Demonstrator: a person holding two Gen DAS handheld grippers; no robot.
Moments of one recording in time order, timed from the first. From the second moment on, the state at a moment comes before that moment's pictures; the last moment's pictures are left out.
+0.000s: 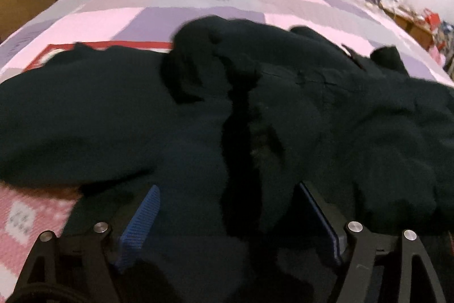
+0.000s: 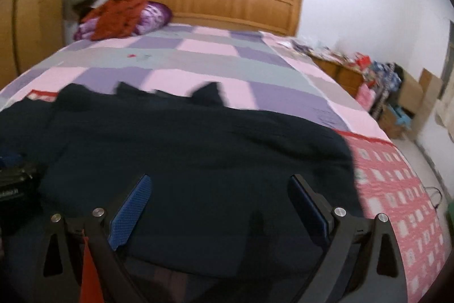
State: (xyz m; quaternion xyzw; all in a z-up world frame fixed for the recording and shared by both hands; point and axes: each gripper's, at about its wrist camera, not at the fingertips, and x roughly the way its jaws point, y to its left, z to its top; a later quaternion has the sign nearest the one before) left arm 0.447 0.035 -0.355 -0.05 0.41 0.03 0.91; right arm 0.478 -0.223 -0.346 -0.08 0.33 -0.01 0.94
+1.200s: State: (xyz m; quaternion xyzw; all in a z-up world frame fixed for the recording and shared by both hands) left arm 0.423 0.432 -0.393 -0.35 0.36 0.29 0.81; right arm 0.498 -0.203 -0.425 -0.11 0.40 -0.01 0.91
